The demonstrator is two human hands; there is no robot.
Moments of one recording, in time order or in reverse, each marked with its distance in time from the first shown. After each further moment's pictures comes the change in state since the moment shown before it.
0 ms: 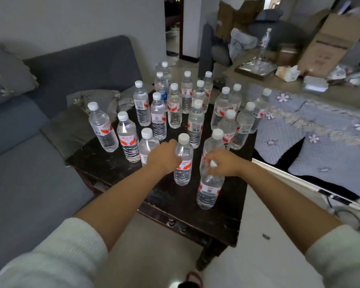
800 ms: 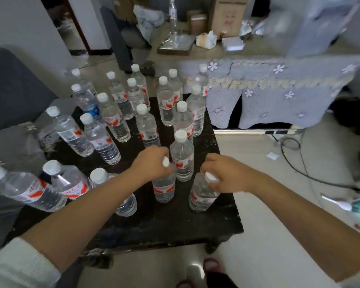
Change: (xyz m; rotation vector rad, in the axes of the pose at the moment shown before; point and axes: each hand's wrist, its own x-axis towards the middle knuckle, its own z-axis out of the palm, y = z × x) left_hand 0.091 0.023 0.002 0.151 -0.282 0.514; right_hand -0.034 0.002 0.009 0.104 0.176 0.240
